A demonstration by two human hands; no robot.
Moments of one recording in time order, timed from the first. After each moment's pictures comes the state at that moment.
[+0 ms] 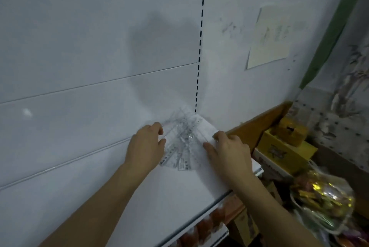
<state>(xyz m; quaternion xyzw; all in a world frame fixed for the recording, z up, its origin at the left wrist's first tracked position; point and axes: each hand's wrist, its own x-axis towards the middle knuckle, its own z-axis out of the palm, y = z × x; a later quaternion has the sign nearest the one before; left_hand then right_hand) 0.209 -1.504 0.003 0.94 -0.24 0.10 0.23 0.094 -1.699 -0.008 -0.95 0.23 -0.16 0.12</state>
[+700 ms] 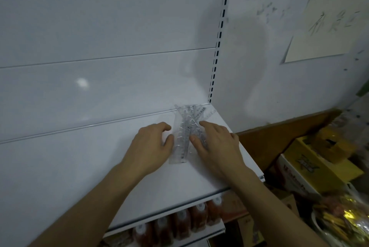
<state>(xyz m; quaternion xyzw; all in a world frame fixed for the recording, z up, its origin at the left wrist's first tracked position) 0.146 -1.521 0.007 0.95 -0.15 0.06 0.26 0.109 -1.711 -0.010 -0.97 0.03 -0.10 0.20</state>
